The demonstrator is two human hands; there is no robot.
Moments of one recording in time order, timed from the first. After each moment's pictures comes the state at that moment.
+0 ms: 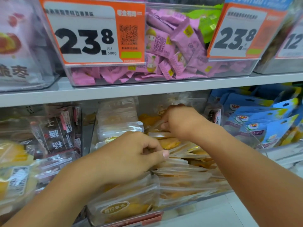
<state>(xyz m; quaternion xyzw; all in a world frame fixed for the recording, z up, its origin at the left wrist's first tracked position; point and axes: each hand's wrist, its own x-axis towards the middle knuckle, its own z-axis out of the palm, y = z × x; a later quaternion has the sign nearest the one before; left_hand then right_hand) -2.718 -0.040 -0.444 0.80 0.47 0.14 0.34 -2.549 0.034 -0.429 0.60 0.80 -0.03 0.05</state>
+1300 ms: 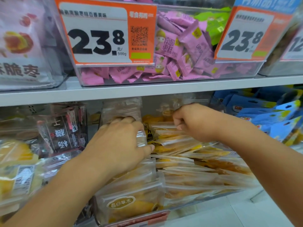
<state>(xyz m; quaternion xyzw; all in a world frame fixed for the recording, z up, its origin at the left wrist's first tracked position) -2.733 -0.032 -0.439 0.79 0.61 0.07 0.04 -2.529 0.018 -0.410 0.56 0.83 -0.06 0.06</state>
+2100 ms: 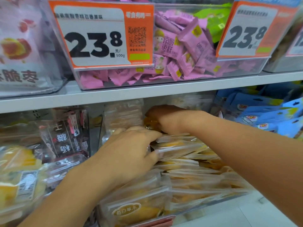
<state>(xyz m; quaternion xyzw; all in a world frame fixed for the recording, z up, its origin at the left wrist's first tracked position) -2.731 -0.029 -0.448 0.85 0.51 0.08 0.08 -2.577 0.071 -0.443 0.51 0.86 -0.08 0.05</state>
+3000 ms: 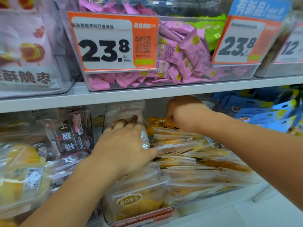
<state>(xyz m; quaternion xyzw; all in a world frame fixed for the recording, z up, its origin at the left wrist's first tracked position) -2.731 -0.031 -0.441 0.78 0.63 -0.01 0.04 -2.544 0.050 -0.424 0.52 0.85 0.08 -0.02</state>
